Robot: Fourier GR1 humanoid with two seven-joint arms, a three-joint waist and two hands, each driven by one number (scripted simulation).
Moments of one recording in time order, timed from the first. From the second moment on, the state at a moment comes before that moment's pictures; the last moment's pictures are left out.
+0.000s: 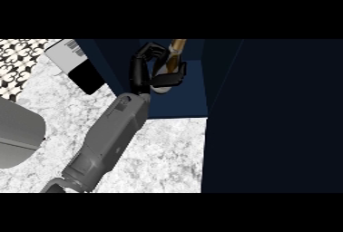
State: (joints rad) left arm -0.93 0.00 -0.19 -0.56 0.43 0.57 -0.60; right arm -0.05 -0.08 0.00 -2.41 -0.23 0.19 0.58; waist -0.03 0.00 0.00
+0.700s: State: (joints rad) left arm -1.05 0.00 -0.06 -0.35 0.50 0.50 -0.68; right arm -0.07 -0.08 0.00 -2.41 -0.24 0.19 0.58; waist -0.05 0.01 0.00
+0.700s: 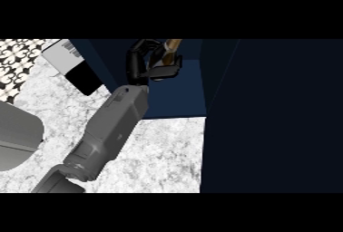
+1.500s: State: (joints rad) left arm -1.11 0.00 0.00 -0.21 0.54 0.44 -0.74; right arm -0.10 -0.08 0.02 -2.40 -0.24 0.18 0.59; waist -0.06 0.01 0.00
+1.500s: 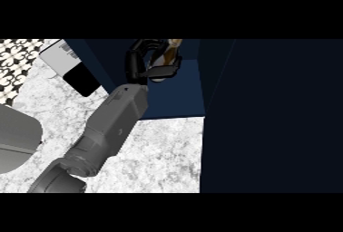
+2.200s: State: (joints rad) left arm -1.13 0.00 0.00 -0.10 0.48 0.52 -0.77; right arm -0.11 -0.07 0.03 -2.39 -0.24 0.18 0.56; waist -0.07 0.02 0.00
